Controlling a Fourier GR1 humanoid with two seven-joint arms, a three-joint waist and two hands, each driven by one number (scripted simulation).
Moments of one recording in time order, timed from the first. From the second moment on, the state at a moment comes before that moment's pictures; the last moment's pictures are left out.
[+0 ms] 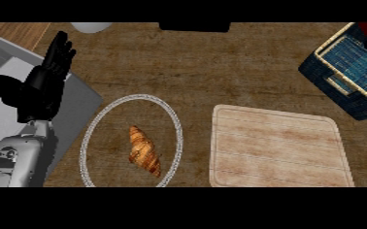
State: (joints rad) left arm -0.30 0.28 0.05 -1.55 0.02 0.13 0.18; right arm -1.19 -0.71 0.04 -0.09 1.00 -0.29 0.24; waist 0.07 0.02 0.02
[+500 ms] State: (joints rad) left arm -0.29 0.26 0.05 -1.56 0.02 0.12 0.15; right arm -1.16 -0.73 0.05 -0.07 1.03 -0.27 0.24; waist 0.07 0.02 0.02
